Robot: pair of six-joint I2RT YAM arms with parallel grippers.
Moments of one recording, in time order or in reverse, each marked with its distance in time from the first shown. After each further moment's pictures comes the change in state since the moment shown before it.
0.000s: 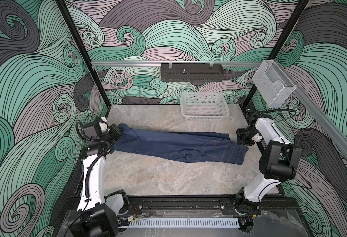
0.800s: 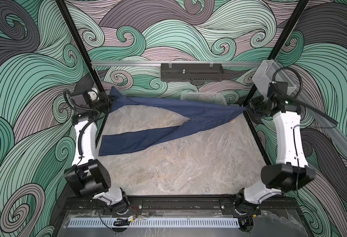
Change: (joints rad) left arm 0.037 0.444 0.537 0.127 0.209 -0.332; right arm -0.004 -0.187 0.409 0.100 -0.095 -0.224
